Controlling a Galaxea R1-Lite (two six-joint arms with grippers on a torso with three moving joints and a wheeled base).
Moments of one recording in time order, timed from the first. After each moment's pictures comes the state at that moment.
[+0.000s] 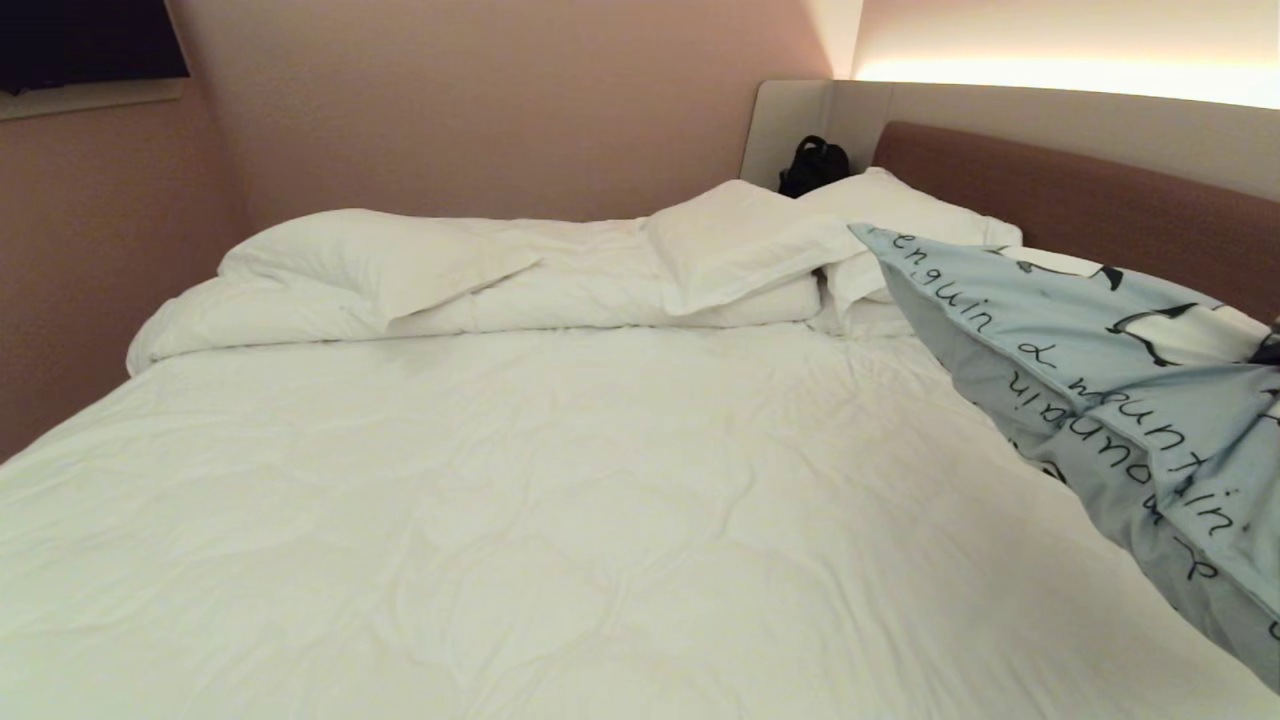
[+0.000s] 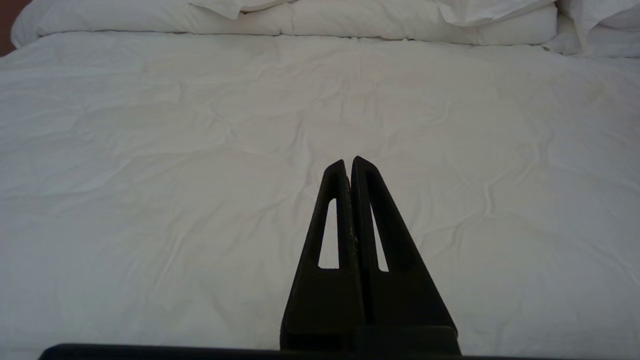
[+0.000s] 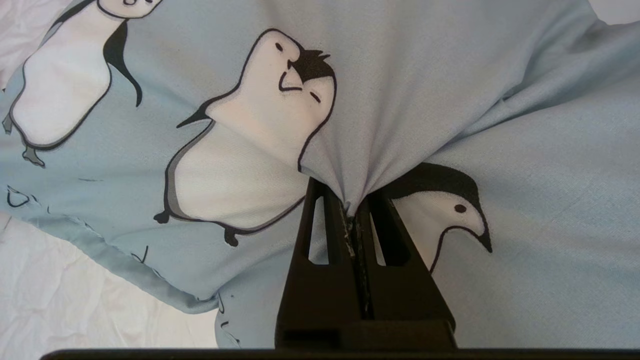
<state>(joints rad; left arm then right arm) -0.01 0.00 0.00 -0.04 0.01 -0.08 -0.14 1.38 -1.40 0.62 -0.06 0.65</state>
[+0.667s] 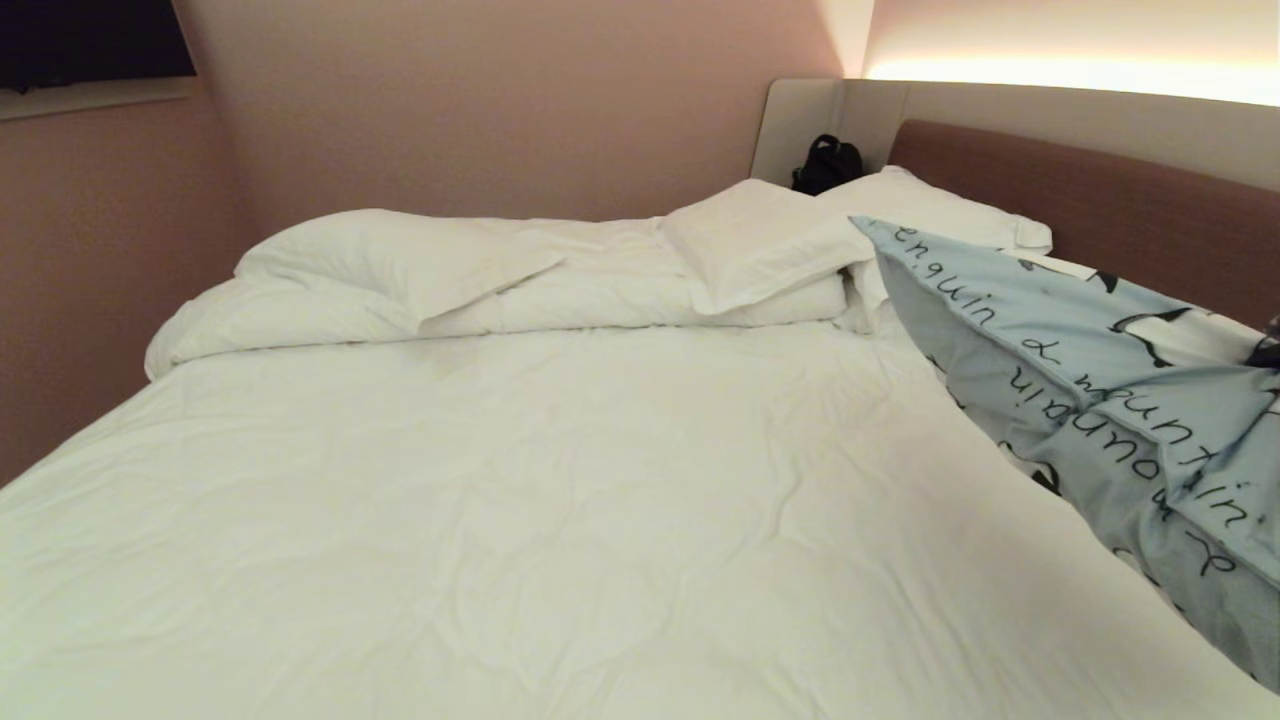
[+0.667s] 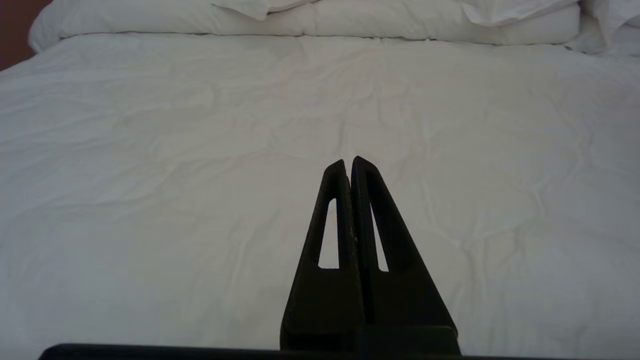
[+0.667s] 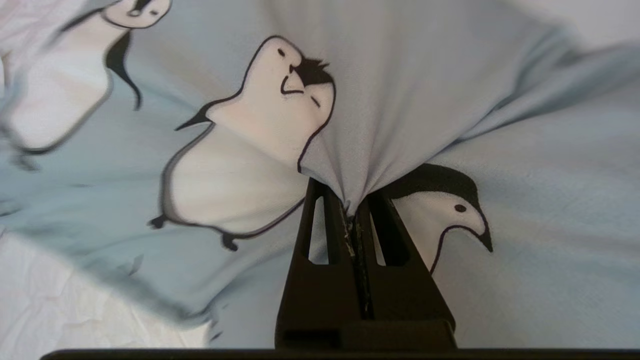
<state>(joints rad) -0.01 0.00 0.00 -0.04 0.01 -0.08 -0.14 1.39 -1.40 0.62 -0.05 0.65</state>
